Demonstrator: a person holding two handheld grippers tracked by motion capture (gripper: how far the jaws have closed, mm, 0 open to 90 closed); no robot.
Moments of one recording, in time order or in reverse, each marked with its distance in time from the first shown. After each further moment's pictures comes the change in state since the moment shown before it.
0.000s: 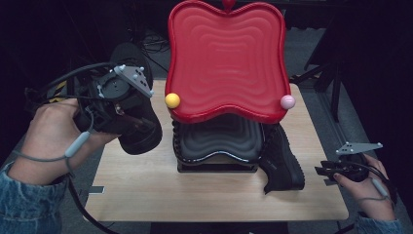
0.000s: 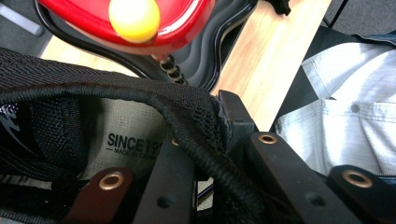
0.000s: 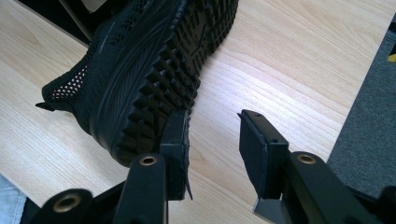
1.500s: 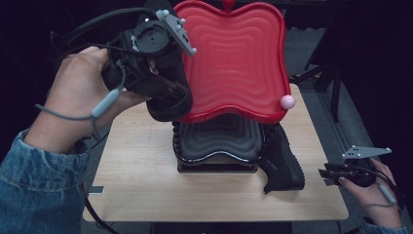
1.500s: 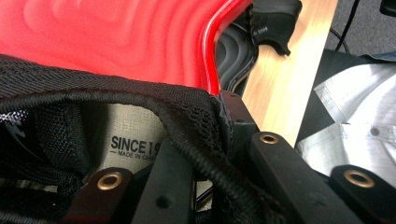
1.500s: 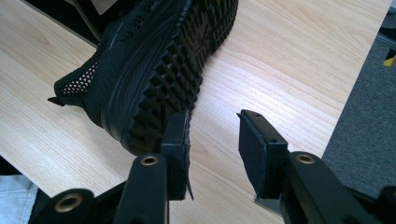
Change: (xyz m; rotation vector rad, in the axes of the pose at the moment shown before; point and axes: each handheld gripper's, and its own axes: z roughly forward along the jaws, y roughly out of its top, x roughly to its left) left arm -0.003 0.077 -0.031 -0.072 0.058 0.173; right arm 0.004 -0.009 -0.012 -0.028 -0.004 0.000
